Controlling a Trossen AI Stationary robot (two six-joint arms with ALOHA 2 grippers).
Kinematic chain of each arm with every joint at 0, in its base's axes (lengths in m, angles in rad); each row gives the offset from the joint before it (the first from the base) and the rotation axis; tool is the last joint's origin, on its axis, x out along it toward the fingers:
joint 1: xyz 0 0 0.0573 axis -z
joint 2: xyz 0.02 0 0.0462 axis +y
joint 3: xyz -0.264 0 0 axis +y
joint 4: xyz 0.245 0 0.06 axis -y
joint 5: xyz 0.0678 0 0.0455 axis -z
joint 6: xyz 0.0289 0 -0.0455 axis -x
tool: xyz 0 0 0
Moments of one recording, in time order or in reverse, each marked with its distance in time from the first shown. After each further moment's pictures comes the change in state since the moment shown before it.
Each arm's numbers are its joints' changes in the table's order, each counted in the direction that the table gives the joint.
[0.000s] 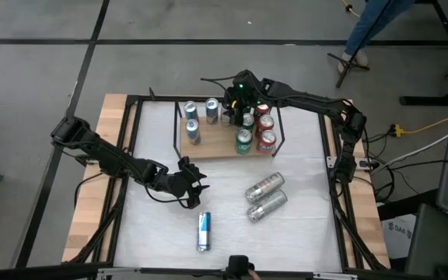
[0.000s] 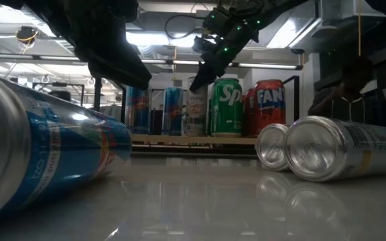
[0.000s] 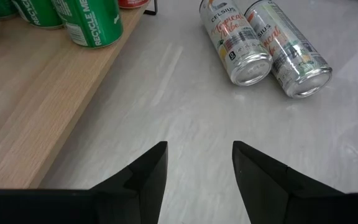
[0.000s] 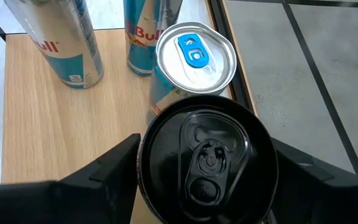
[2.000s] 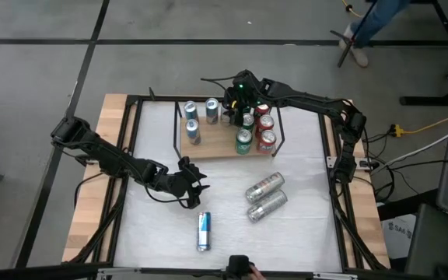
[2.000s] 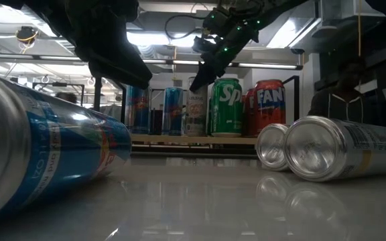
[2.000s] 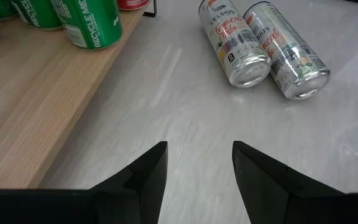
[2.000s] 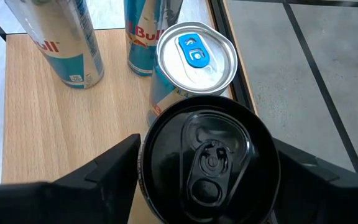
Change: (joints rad) left arm 0.000 0.000 0.000 0.007 0.000 0.000; right arm 0.000 0.001 -0.001 -0.001 0.000 -0.002
